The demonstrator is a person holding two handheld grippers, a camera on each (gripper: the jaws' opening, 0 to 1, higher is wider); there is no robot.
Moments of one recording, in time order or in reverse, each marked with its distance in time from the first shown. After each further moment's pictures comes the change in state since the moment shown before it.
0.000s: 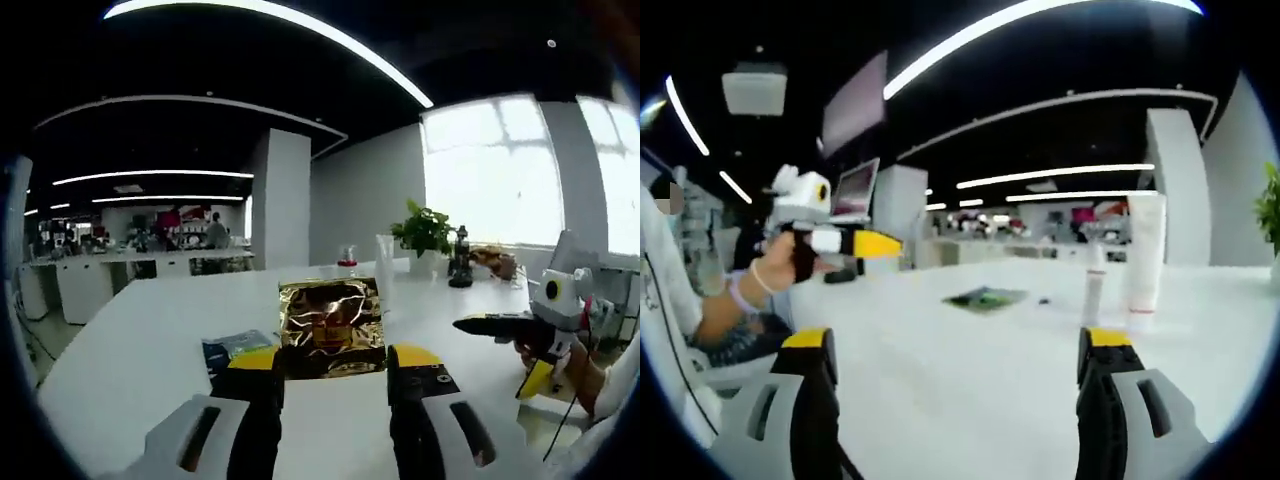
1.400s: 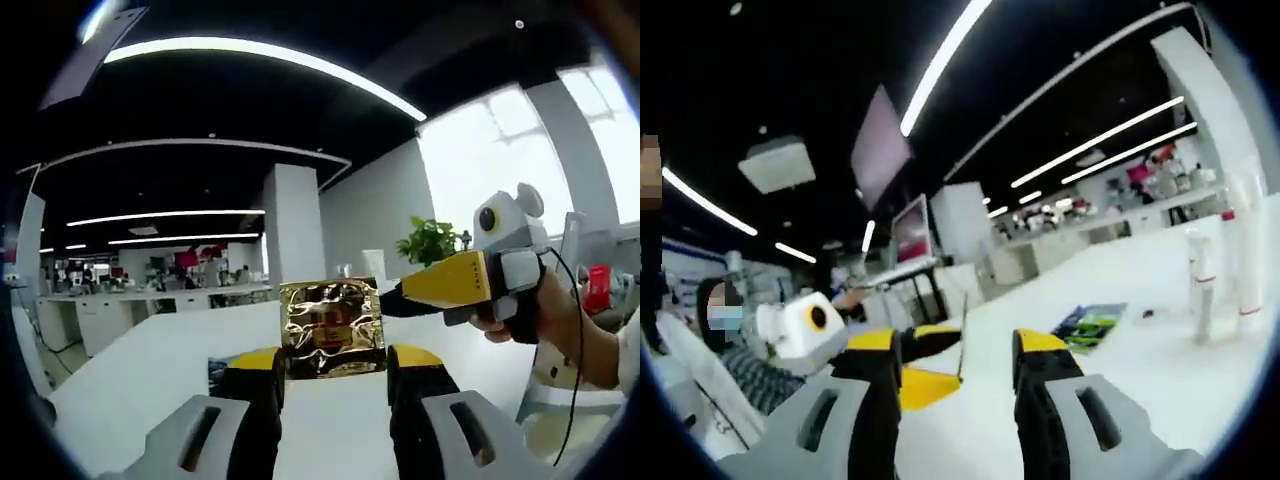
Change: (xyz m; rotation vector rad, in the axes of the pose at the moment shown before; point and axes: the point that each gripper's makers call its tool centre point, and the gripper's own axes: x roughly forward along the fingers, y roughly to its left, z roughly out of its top) left arm -0.011 -0.040 -0.007 0.117 -0.112 0.075; right arm 0.070 0.056 0.062 0.295 -0.013 0.312
